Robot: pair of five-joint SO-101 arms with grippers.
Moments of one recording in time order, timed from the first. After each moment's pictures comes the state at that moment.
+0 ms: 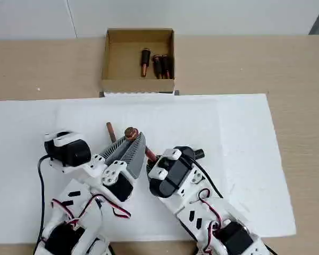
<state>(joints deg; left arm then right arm) 28.0 -103.2 78.4 42.5 37.1 -43.0 -103.3 82.7 50.2 5.9</state>
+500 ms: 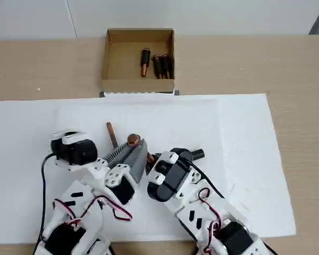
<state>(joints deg) 30.9 -103.3 78.3 48.5 36.6 -43.1 -103.3 82.7 49.1 9.5</state>
